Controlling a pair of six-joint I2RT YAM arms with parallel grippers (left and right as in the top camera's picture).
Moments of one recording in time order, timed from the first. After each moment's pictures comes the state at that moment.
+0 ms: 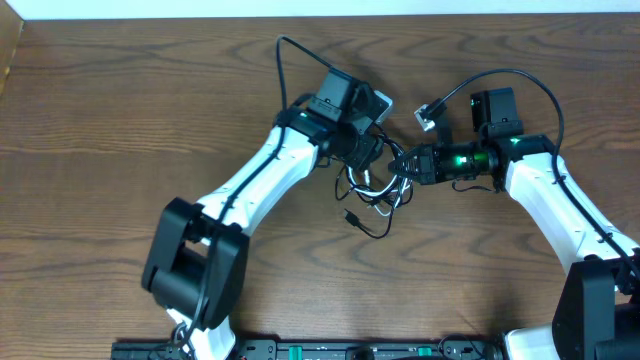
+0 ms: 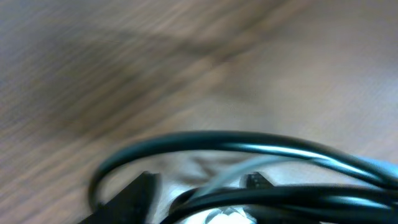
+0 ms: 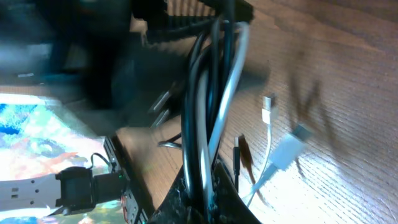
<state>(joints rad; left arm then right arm) -0.53 1.89 1.41 -0.56 0.26 0.11 0.16 1.61 1.06 -0.58 -0.92 0.09</state>
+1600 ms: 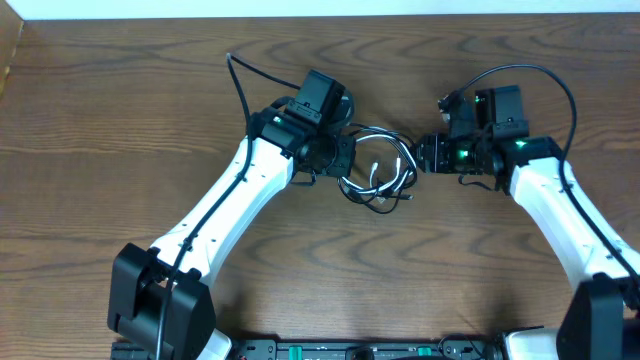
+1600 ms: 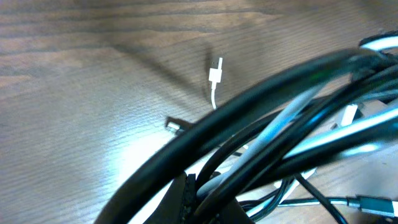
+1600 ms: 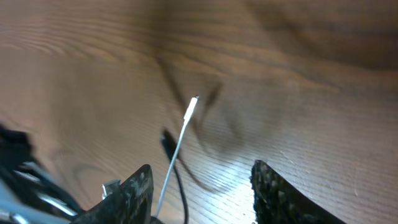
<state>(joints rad) -0.51 1.69 1.41 -0.88 0.25 -0.30 0.16 1.55 1.06 -0.54 -0.50 0.22</state>
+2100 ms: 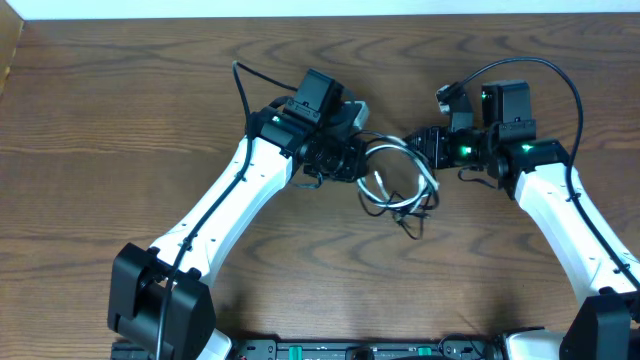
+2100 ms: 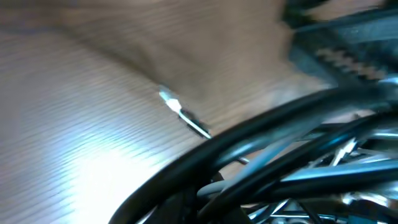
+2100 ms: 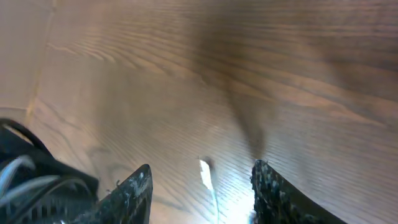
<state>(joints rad) -0.50 1.69 1.41 -0.85 0.54 -0.31 0.16 1.51 1.07 -0.47 -0.63 0.23</state>
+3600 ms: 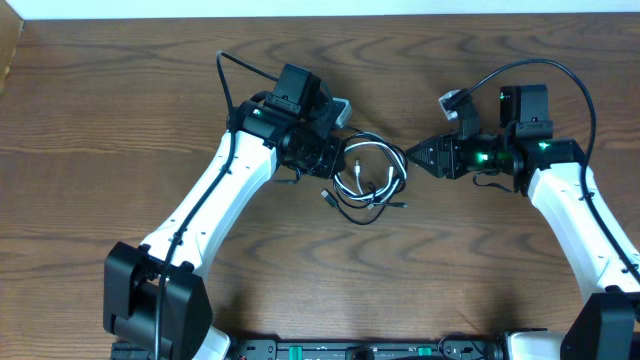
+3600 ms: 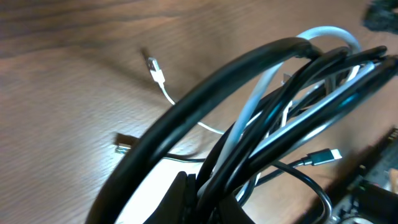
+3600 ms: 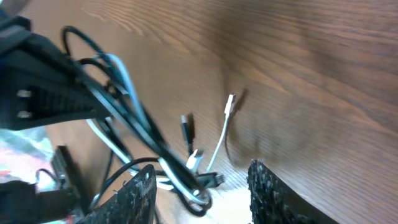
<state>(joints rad) -0.42 1.69 1.40 -0.92 0.45 -0.09 0.08 1.51 1.07 -0.57 -0.79 -0.04</state>
